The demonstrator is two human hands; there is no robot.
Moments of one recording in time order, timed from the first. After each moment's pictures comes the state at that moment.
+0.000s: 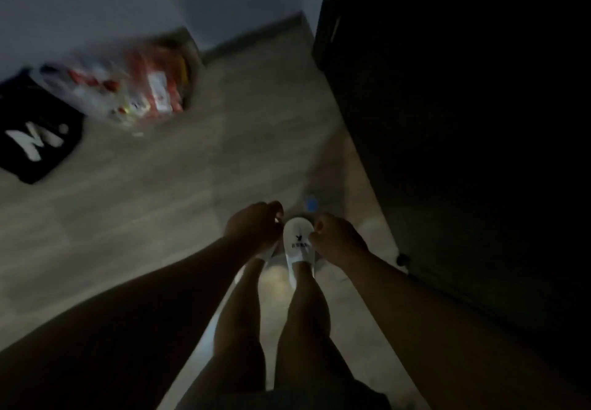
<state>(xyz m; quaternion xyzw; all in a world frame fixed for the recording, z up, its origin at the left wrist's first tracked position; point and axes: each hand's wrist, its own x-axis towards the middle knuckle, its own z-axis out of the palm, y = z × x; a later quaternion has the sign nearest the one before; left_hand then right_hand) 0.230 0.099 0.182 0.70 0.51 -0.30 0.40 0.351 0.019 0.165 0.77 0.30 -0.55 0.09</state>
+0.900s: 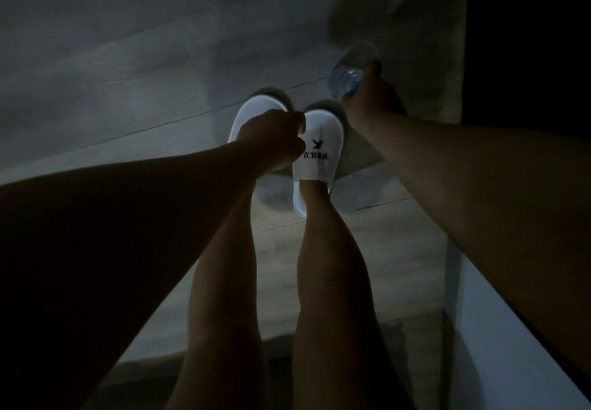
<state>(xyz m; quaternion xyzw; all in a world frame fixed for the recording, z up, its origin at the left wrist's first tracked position) 0.209 0.045 -0.093 0.67 0.49 -0.34 0.43 0.349 0.034 -0.127 0.82 0.30 -0.46 0.16</state>
